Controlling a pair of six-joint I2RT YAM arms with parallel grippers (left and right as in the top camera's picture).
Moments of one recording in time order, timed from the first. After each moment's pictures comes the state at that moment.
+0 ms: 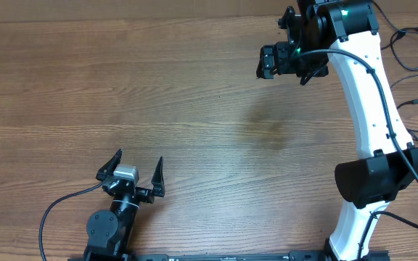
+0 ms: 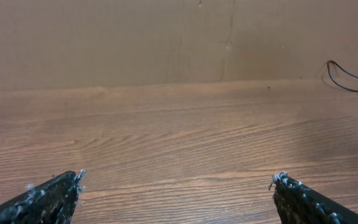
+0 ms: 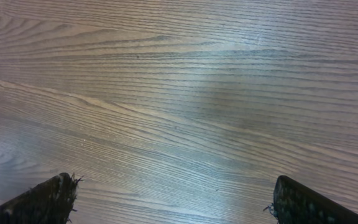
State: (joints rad) left arm -0.16 0.02 0.01 -0.07 0.04 -0.05; right arm 0.22 2.05 2.27 -1.53 -0.21 0.10
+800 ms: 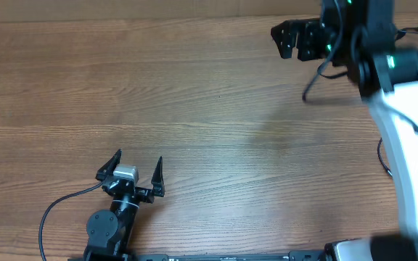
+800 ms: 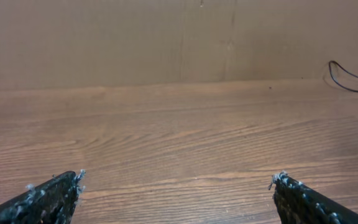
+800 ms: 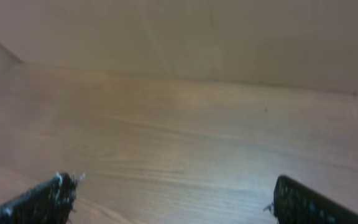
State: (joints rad) left arm -0.16 0.02 0.01 -0.07 0.03 -0.05; right arm 0.15 1.53 1.67 -0.67 -0.28 0.10
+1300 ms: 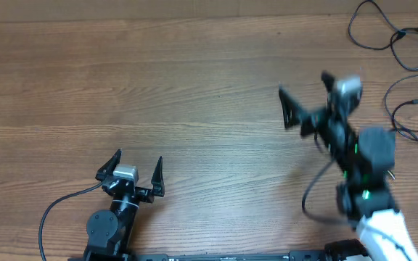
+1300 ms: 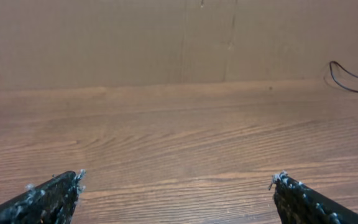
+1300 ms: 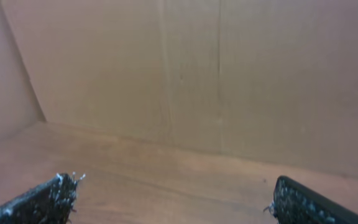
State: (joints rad) left arm -0.16 0.02 0.01 -0.08 0.03 -0.05; right arm 0.15 0.90 0.51 0.40 -0.27 0.10
